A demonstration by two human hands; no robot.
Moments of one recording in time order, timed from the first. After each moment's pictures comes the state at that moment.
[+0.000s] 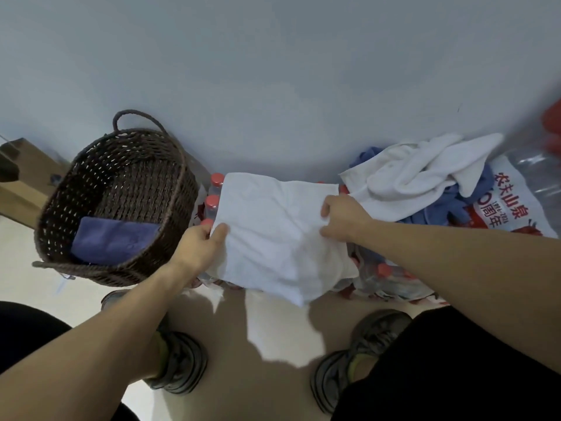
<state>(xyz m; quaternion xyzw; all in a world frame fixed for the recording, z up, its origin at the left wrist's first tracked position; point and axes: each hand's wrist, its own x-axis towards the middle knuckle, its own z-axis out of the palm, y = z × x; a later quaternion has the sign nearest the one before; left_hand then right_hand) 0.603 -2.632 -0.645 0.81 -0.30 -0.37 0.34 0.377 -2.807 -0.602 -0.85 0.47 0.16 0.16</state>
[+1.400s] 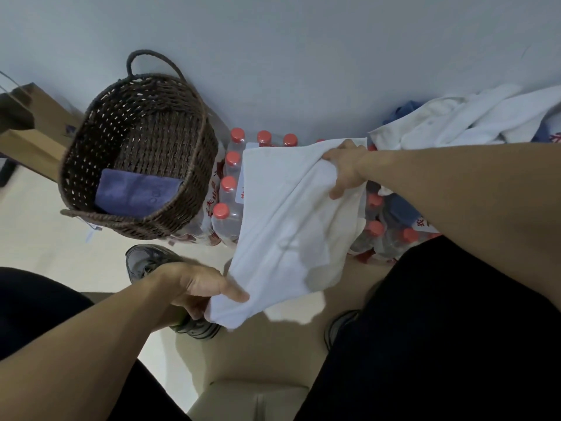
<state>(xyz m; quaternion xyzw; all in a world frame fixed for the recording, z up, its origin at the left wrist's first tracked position) 0.606 -2.538 -0.670 0.64 -0.24 -0.73 -0.09 0.424 -2.844 -0.630 -0.84 0.42 0.32 0.13</state>
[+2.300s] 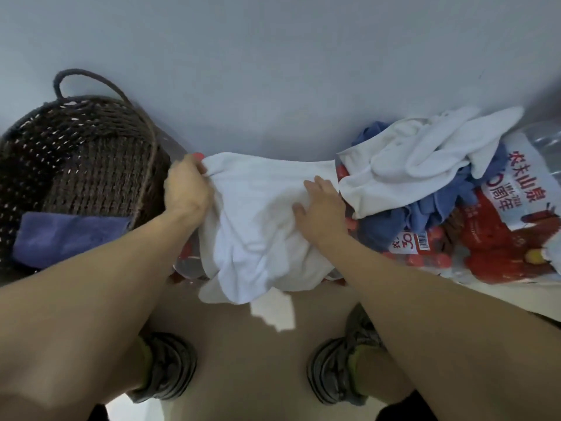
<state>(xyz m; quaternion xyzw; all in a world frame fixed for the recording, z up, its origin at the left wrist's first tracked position) 0.633 -2.722 -0.662 0.88 -0.37 -0.15 0.26 0.404 -2.785 -0.684 -0.80 0.57 -0.03 0.18</state>
